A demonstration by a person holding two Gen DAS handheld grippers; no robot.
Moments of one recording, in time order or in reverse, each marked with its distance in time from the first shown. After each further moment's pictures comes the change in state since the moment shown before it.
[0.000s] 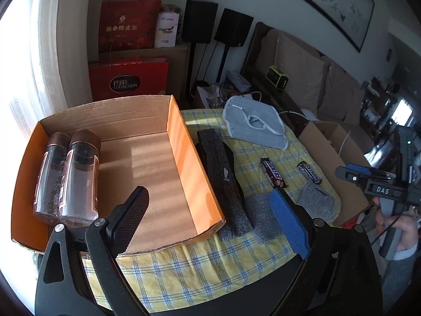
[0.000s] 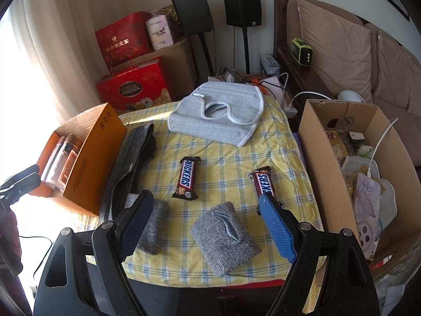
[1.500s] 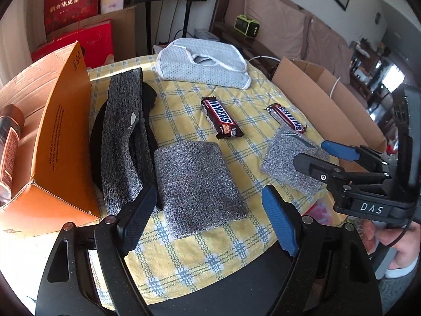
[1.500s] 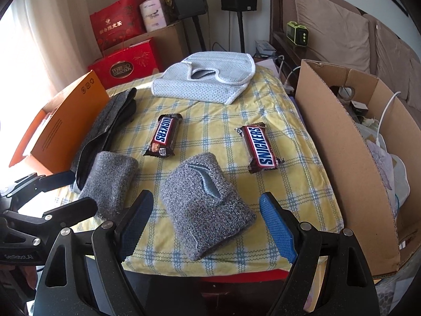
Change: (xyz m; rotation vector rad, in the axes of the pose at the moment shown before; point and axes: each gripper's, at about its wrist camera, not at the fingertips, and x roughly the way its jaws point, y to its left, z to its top) left arm 0.106 -0.099 -0.063 0.129 0.182 -0.035; right arm 0.043 -0.018 -0.060 -0.021 0.022 -0.004
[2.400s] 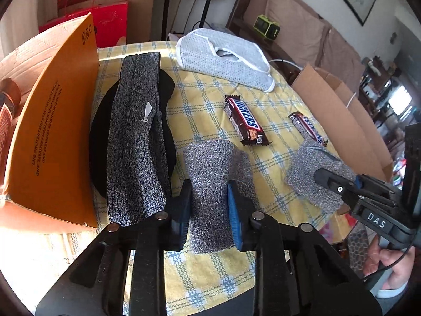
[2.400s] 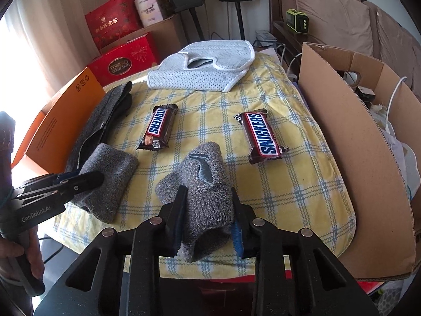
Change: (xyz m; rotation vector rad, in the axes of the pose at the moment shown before) left arm 0.021 0.030 0.006 -0.128 0.006 -0.031; right arm 0.012 -0.012 -0.005 0.046 0.031 0.040
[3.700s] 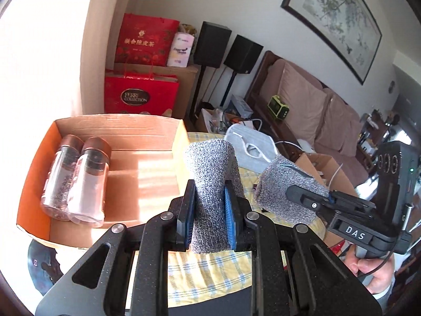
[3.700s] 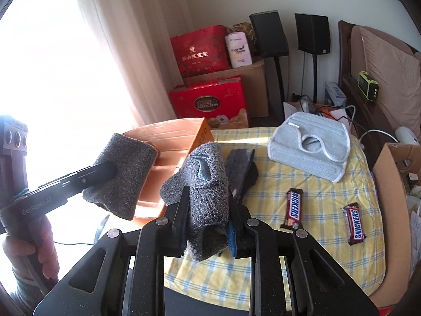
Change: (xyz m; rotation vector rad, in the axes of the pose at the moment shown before) left arm -0.177 0.084 0.035 -0.108 -0.307 0.047; right arm -0.060 0.167 0.074 -0.192 -0.147 0.267
